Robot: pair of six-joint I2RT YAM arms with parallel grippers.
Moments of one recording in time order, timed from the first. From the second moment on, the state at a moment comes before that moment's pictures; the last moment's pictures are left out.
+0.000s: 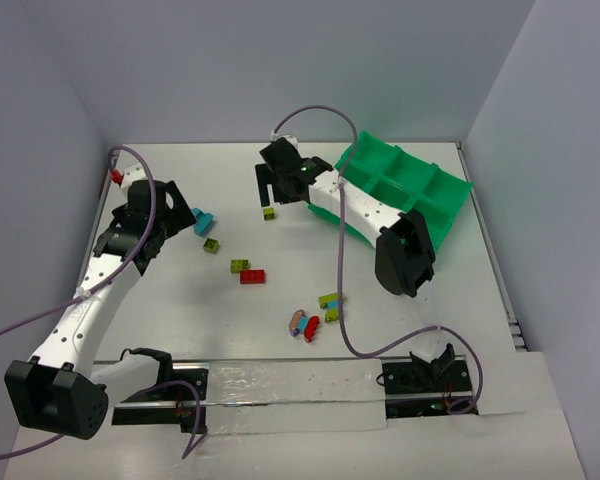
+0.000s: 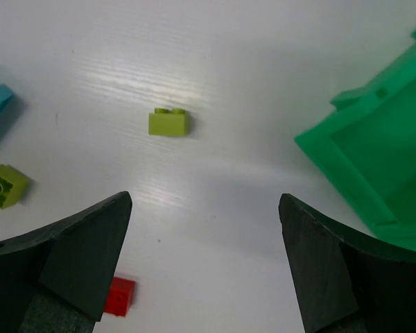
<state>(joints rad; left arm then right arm) -0.24 1.10 1.01 -0.58 -0.40 -0.54 0.70 2.12 1.96 -0.70 0.29 0.41</state>
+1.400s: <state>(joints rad) -0.24 1.08 1.03 -0.64 -0.41 -0.54 0.75 2.57 2.35 -0.76 0.34 0.52</state>
